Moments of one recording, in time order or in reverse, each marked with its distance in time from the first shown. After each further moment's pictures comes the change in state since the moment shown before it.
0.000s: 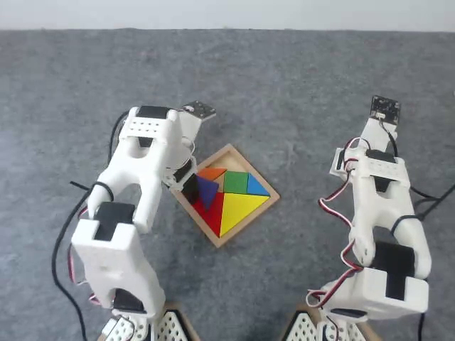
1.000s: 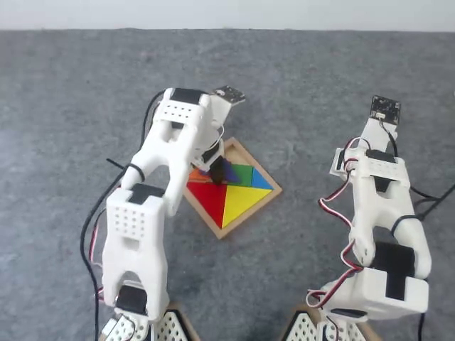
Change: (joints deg) left arm 7.3 20.7 -31.2 6.7 3.3; right arm 0.0 0.0 0.0 0.0 0.0
